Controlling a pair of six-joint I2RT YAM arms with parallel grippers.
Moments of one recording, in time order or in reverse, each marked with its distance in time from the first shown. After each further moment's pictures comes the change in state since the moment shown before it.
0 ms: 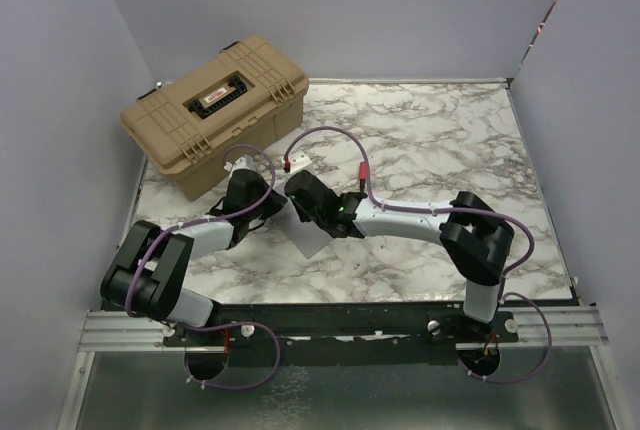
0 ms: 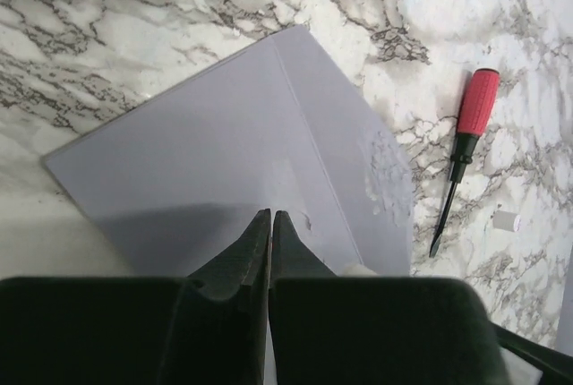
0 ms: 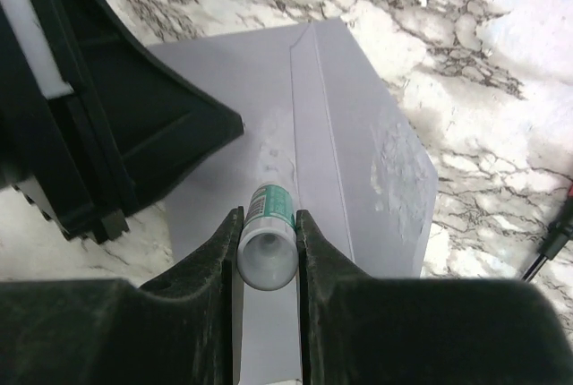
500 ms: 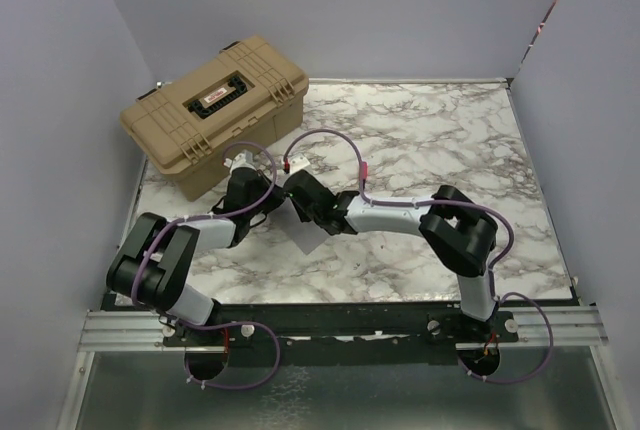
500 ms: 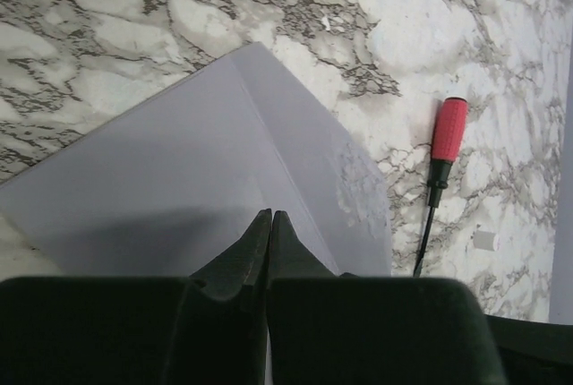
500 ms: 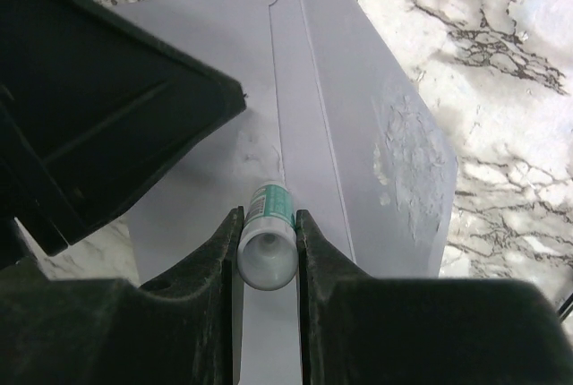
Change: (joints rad) left arm 0.008 0.045 0.000 0.157 -0.001 0.002; right arm -0.036 0.097 0.000 0.026 -0.050 0.002
